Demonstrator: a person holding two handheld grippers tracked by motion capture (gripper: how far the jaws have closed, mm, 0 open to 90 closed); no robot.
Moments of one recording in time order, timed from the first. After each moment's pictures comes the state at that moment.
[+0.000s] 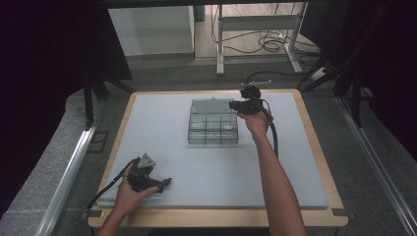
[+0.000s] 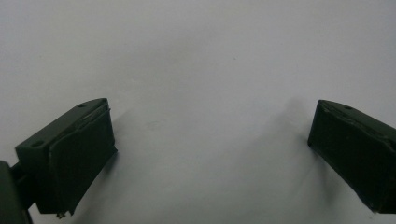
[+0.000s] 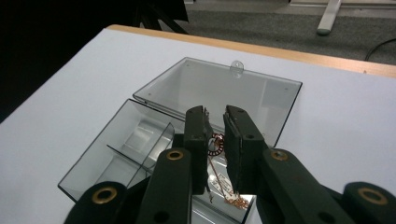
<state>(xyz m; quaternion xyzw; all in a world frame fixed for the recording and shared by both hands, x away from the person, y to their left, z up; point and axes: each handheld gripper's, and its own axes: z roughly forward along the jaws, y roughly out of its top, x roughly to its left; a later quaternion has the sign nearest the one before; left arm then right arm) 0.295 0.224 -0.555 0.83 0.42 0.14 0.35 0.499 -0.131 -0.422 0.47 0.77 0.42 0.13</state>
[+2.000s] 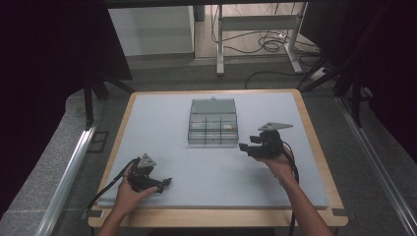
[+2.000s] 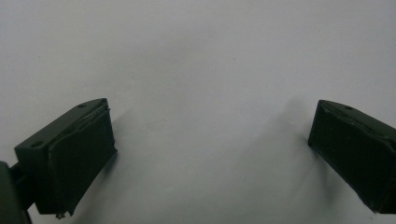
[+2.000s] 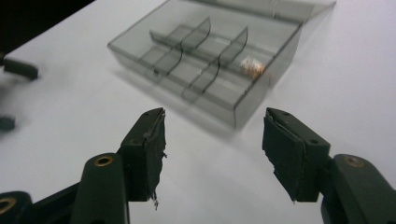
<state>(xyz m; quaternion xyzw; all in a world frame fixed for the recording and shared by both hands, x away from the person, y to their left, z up) 0.296 0.224 -0.555 0.83 0.42 0.14 0.34 0.381 -0.195 -0.473 0.39 0.81 0.43 0.11</state>
